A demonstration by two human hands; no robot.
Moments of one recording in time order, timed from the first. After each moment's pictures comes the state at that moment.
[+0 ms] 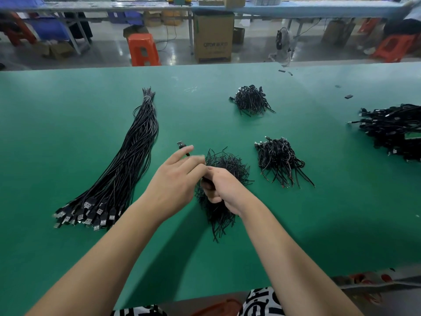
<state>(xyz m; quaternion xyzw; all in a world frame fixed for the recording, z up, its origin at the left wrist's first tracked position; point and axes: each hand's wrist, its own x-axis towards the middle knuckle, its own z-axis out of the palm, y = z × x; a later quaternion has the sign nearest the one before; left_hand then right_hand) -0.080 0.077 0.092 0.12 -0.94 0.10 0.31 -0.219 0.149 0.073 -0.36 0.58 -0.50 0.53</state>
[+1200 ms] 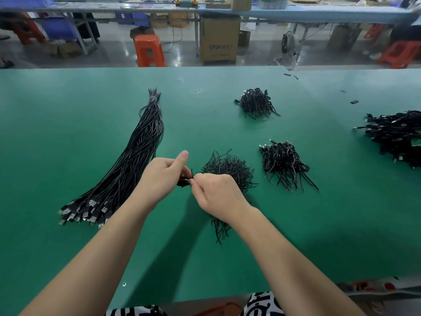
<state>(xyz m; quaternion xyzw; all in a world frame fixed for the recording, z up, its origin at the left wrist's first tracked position) -0.063 0.068 0.110 0.47 -0.71 -0.46 0.26 -0.198 0.157 0.073 -0.70 0.63 -0.32 -0.03</state>
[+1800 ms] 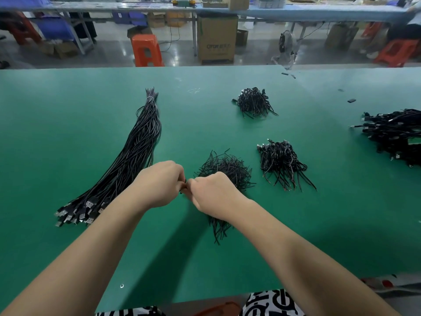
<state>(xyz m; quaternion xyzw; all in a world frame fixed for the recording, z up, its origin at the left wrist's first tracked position) -0.063 0.066 0.127 0.40 -0.91 -0.11 -0.01 -0.201 0.147 0.072 -0.76 0.62 -0.10 -0.18</state>
